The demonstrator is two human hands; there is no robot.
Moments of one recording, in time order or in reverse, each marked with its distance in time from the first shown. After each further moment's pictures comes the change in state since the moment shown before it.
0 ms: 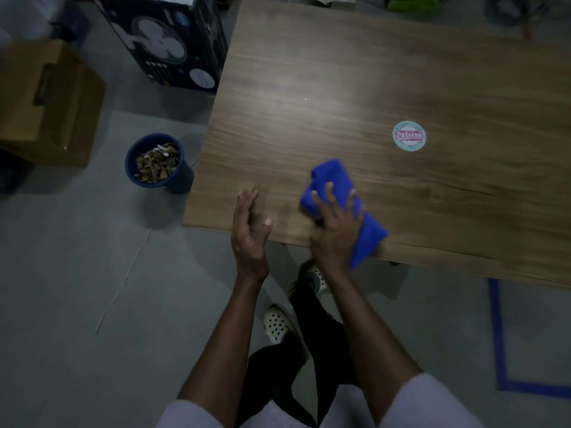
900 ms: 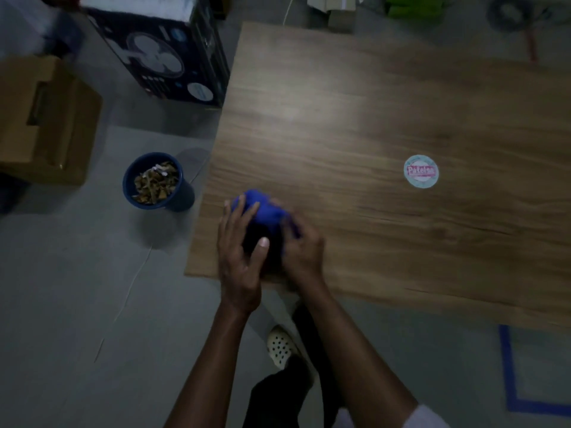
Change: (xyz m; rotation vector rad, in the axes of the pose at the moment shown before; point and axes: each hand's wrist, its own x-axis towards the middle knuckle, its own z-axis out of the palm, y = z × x) left_hand 0.063 0.034 -0.023 0.224 -0.082 0.127; right_hand 0.058 -0.091 0.014 0.817 -0.062 0.165
